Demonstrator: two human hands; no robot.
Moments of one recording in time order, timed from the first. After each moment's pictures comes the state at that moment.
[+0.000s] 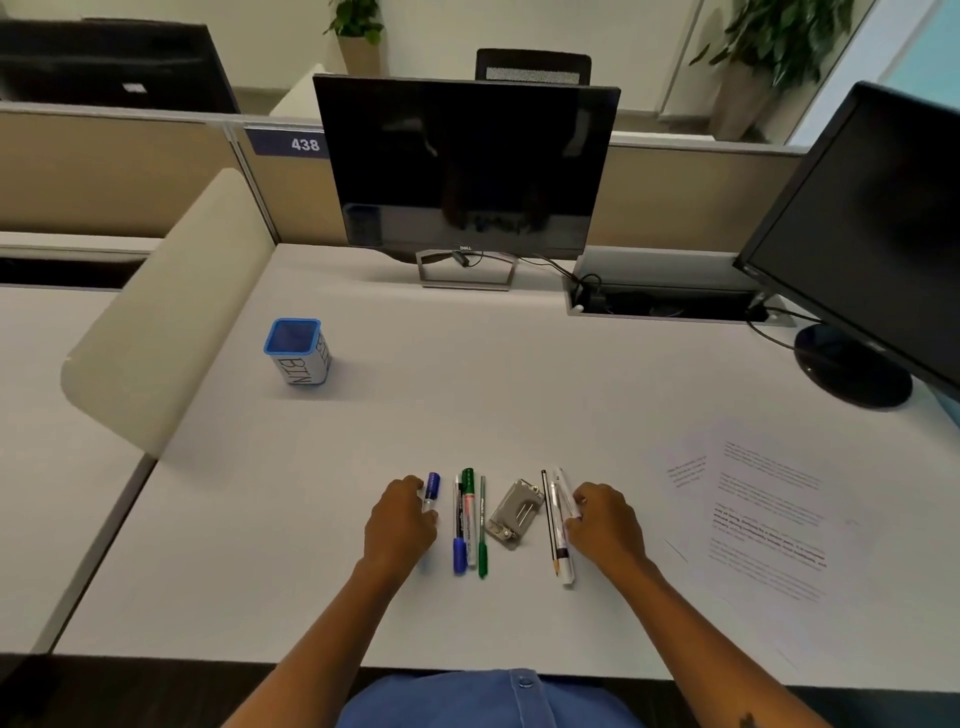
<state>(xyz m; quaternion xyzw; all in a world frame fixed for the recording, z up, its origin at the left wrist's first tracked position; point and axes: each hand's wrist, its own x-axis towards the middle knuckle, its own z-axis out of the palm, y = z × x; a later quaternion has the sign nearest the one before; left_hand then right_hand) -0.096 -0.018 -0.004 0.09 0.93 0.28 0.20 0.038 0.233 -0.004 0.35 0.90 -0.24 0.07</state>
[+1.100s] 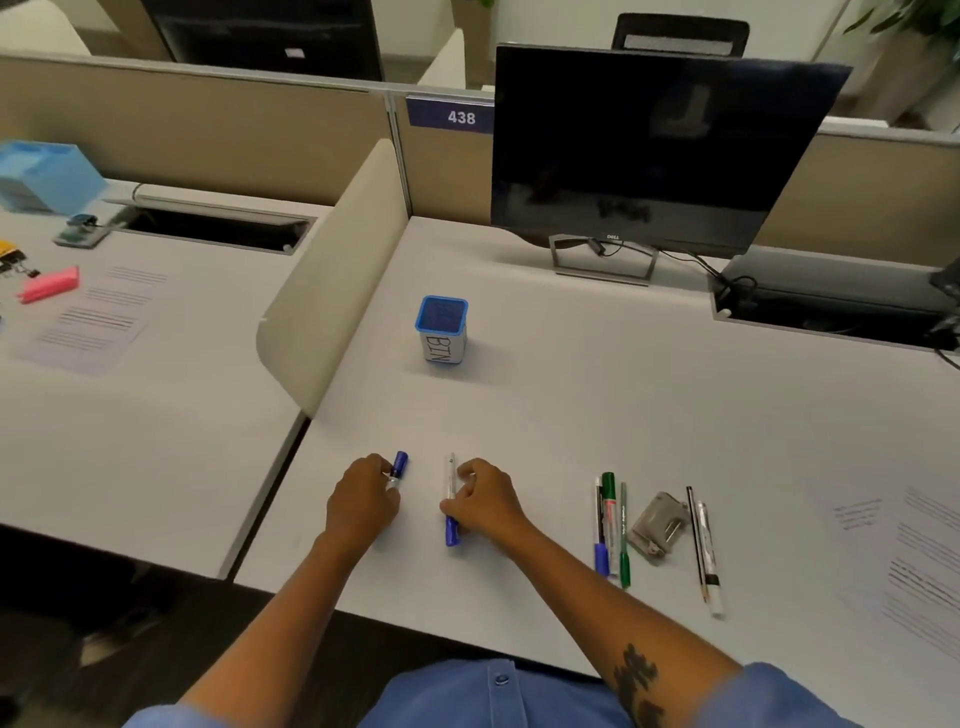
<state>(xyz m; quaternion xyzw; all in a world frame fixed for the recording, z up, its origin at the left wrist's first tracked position) -0.199 -0.238 -0.003 0.01 0.96 0.22 0.15 -0.143 -0.055 0.001 0.24 0.82 -0.48 0.19</state>
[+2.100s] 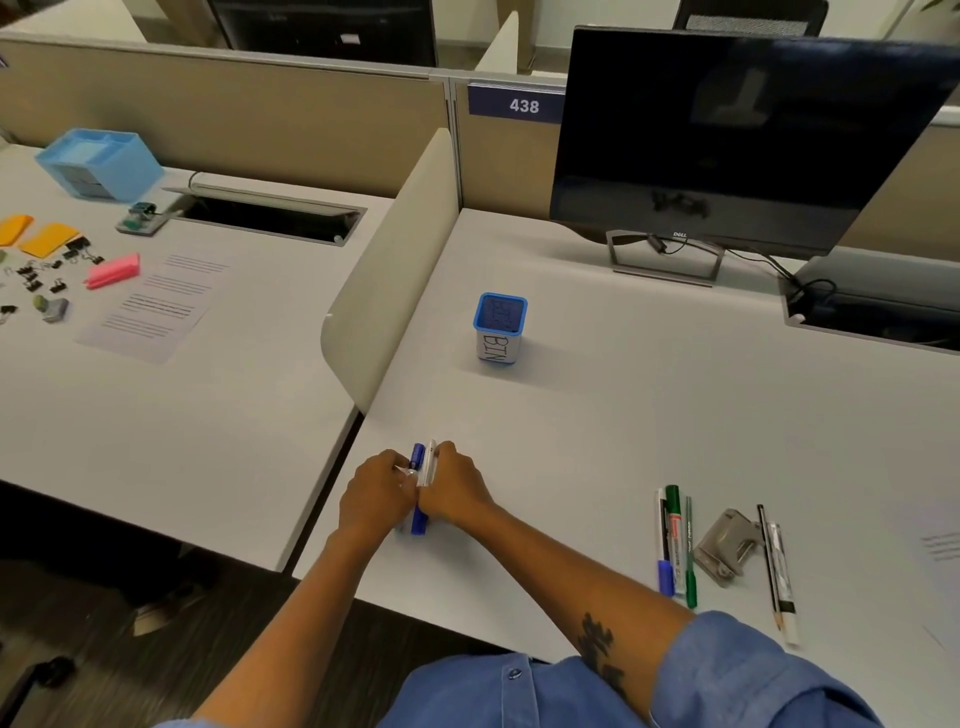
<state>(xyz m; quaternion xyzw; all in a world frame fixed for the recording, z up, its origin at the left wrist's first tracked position) -0.221 -0.288 -0.002 -0.03 0.95 0.28 0.14 -0.205 -0.157 0.005 0.15 0.86 -0.43 0.22</state>
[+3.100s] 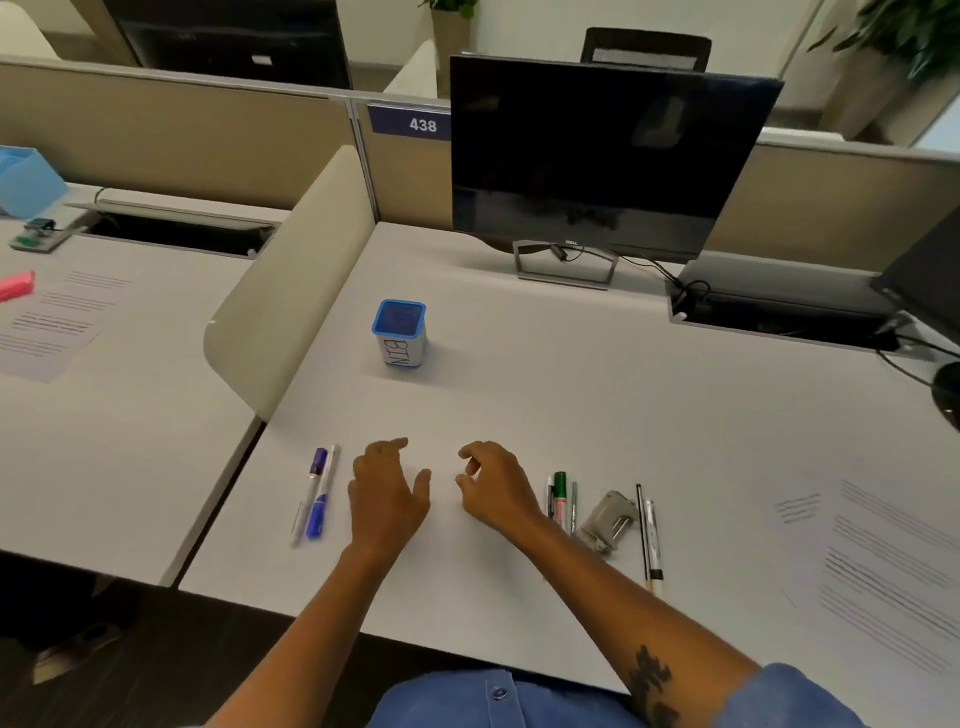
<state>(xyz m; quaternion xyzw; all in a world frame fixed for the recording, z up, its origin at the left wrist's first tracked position) -0.152 -0.133 0.003 0.03 0.95 0.31 0.03 -0.117 0.032 0.015 0.14 0.90 -0.40 0.06</state>
